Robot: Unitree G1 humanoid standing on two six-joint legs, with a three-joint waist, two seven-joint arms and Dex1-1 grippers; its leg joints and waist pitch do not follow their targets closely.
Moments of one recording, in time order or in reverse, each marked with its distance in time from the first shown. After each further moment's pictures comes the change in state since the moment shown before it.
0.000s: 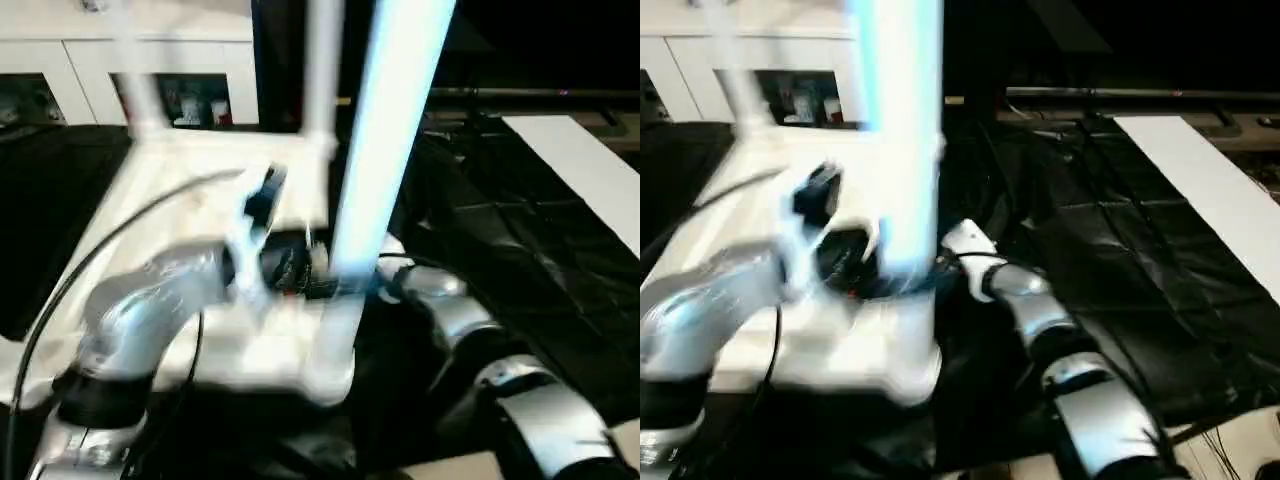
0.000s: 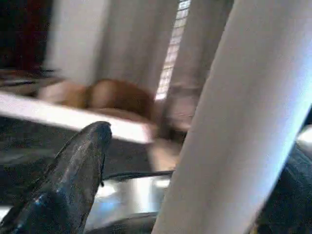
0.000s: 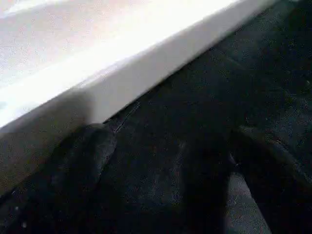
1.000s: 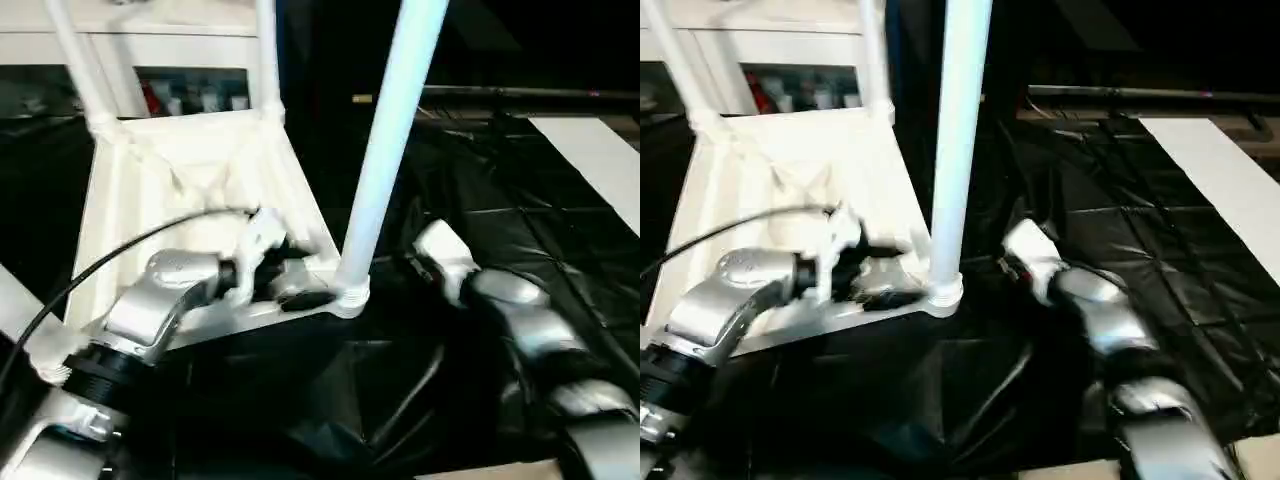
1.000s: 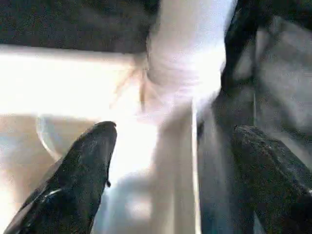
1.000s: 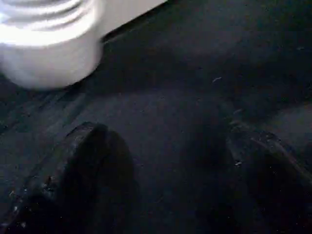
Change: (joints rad) left arm -0.027 0.177 -0.276 0.506 0.548 -0.391 -0.103; right arm 0.241 -0.331 0.009 -0.398 0.058 0.049 0.378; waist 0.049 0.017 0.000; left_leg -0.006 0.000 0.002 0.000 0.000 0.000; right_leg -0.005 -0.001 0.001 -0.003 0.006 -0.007
